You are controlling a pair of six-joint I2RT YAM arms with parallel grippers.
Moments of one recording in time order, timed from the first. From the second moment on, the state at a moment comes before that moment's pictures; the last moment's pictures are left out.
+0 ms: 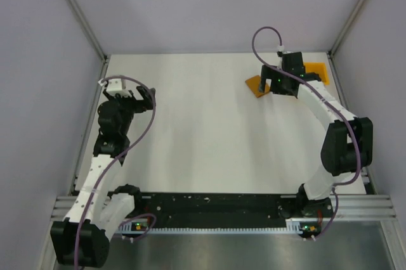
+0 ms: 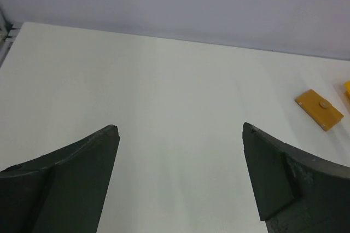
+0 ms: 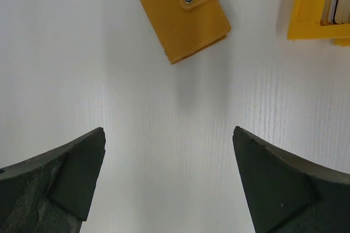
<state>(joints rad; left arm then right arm) -0.07 0.86 0.64 0.18 0.11 -0.22 0.19 1.64 1.32 -0.48 -0.05 0.26</state>
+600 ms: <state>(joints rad) -0.07 0.87 0.65 0.04 -0.12 -0.37 0.14 1.84 1.52 -0.50 -0.04 0.23</state>
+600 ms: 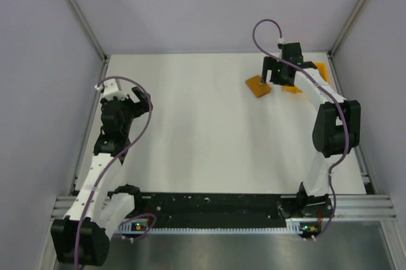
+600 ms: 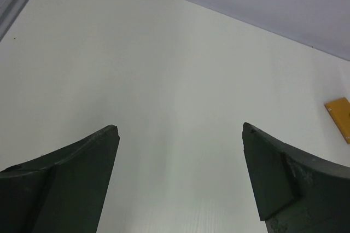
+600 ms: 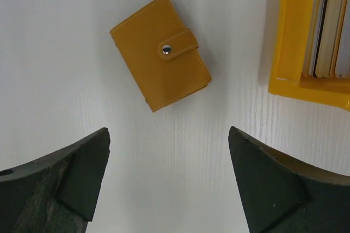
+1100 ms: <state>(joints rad) -0.13 0.93 0.65 0.00 0.00 -0.32 0.14 2.19 1.85 -0.55 -0.07 0.23</state>
